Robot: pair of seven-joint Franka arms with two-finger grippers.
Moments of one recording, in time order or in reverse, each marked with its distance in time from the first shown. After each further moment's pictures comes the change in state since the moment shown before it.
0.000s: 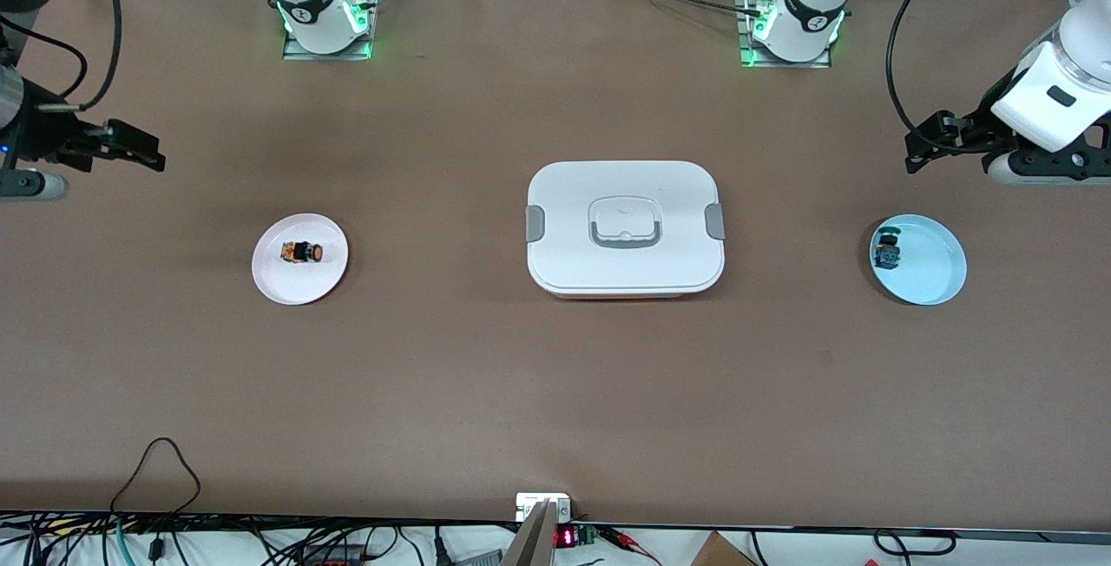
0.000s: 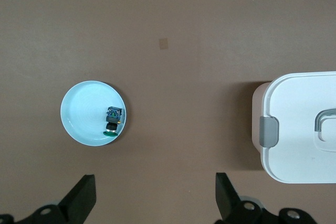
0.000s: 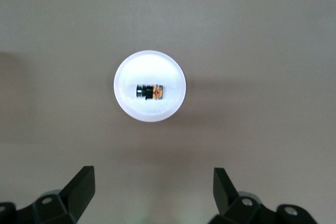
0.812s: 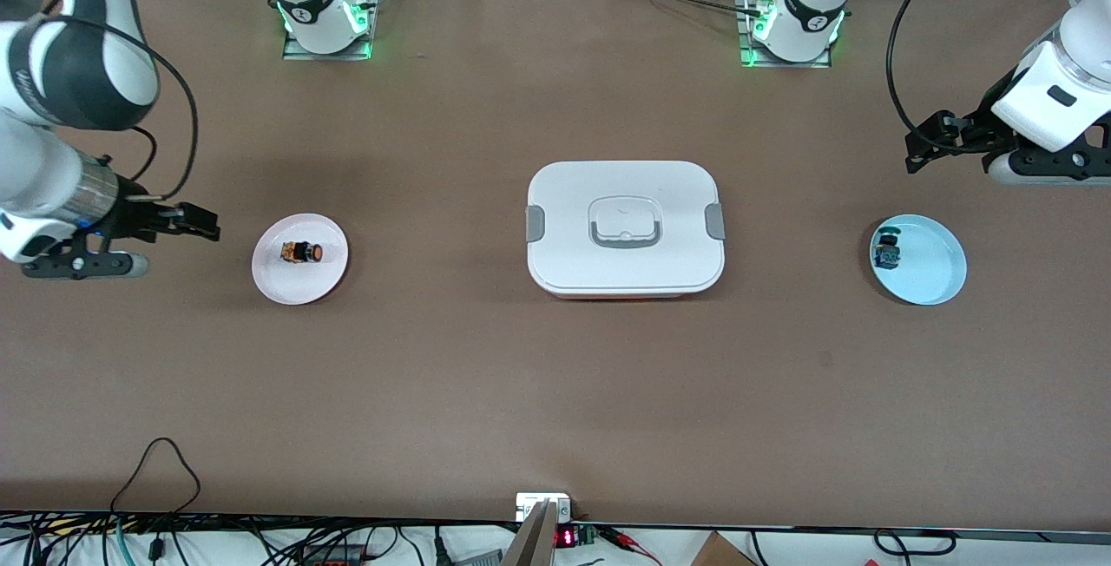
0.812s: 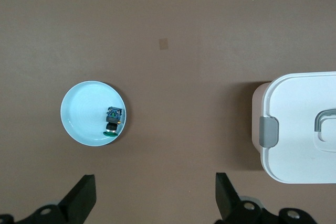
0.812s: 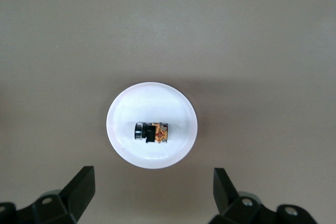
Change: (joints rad) left arm 0.000 0.000 0.000 0.001 0.000 0.000 0.000; right arm 0.008 0.119 0.009 -0.180 0.021 0.334 0.002
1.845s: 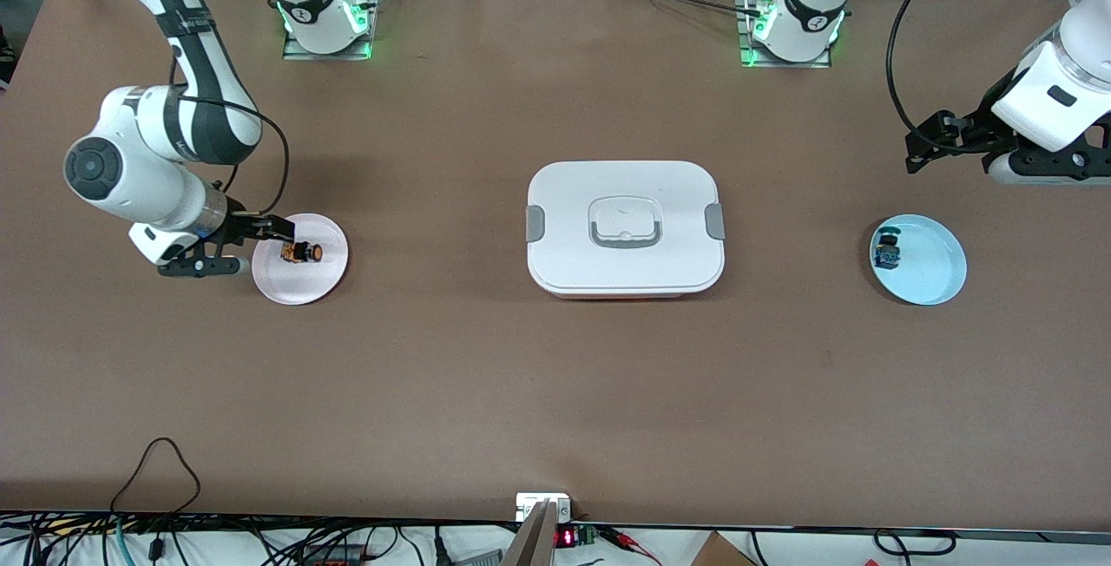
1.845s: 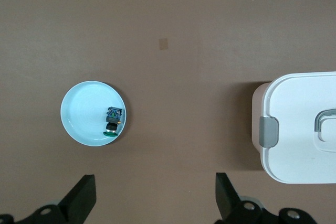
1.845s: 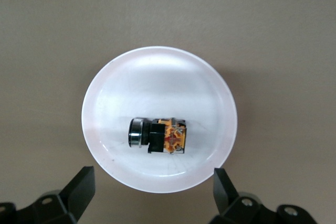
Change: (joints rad) left arm 0.000 0.000 0.000 0.000 0.000 0.000 0.000; right arm 0.024 0.065 0.008 -0.328 0.022 0.344 0.002
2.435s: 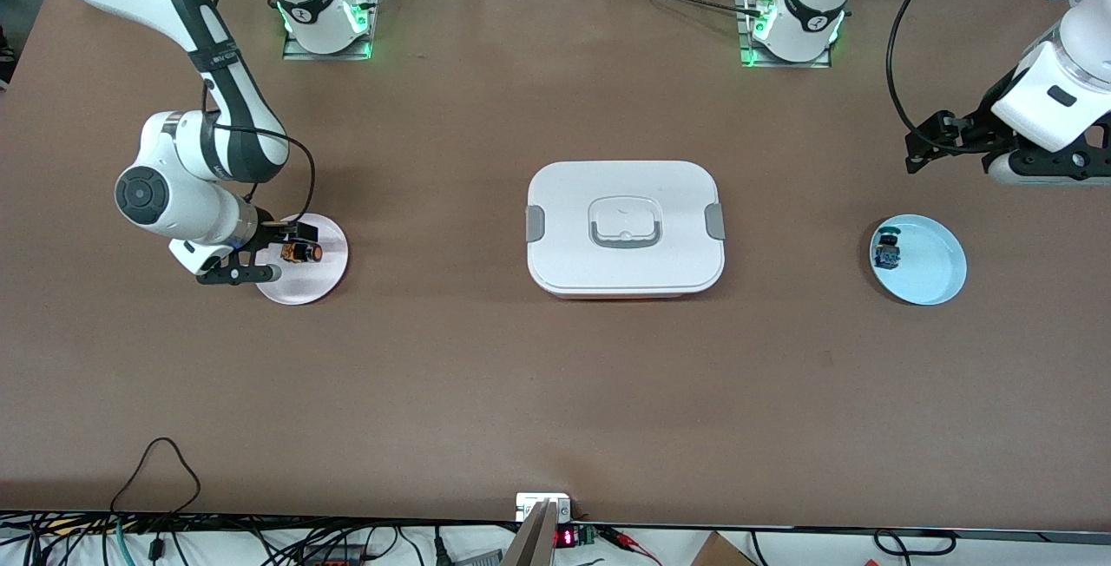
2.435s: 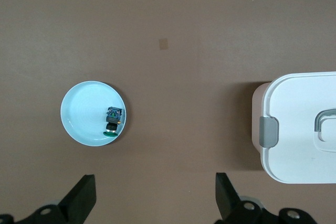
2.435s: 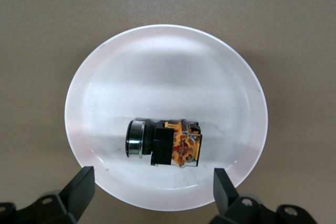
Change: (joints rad) left arm 0.000 0.000 0.000 0.000 0.000 0.000 0.000; right arm 0.014 0.094 0.000 -0.001 0.000 0.043 0.005
